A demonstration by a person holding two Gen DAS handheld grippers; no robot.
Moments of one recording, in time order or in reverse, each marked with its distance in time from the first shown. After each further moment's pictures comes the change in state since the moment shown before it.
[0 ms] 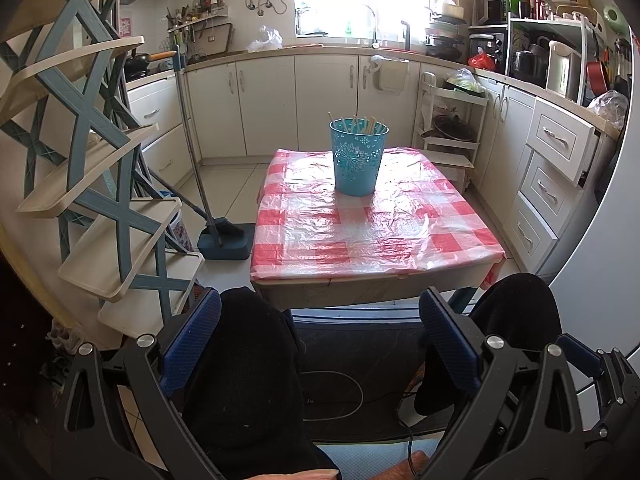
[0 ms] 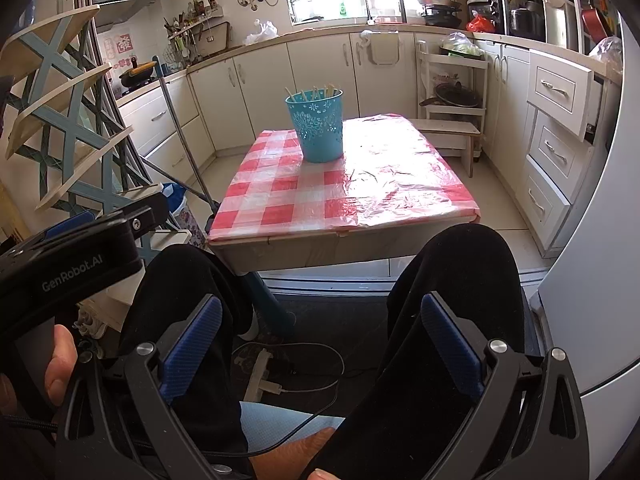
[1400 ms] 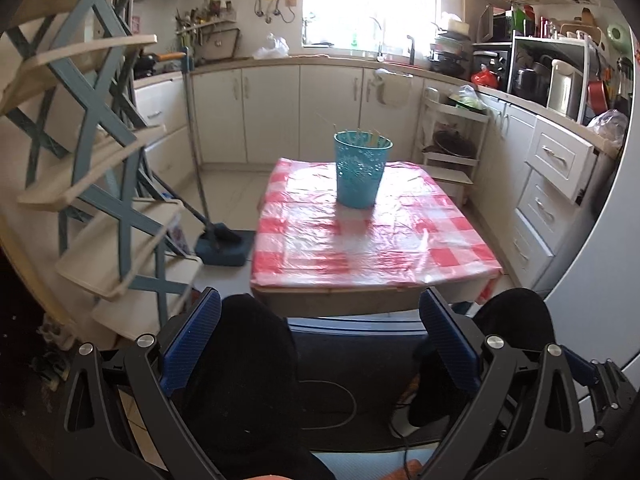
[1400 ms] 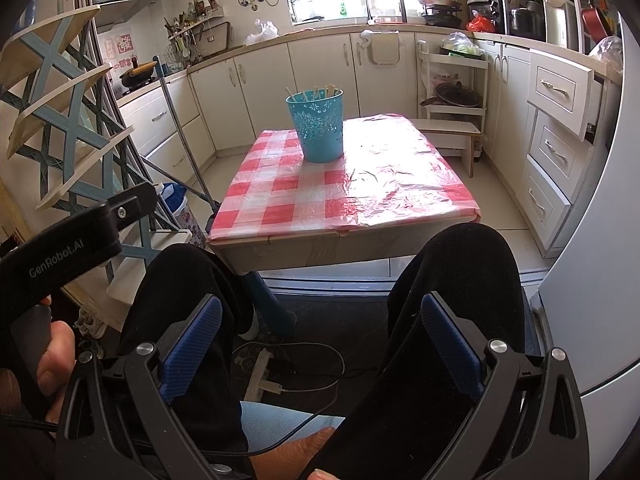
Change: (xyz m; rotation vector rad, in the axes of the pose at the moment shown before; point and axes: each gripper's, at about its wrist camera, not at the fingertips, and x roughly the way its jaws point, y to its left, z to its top) left arm -0.002 0.011 0.000 -0.037 -0.045 -0.001; right arm 0.000 0.000 -0.001 -0.002 -0.001 0.004
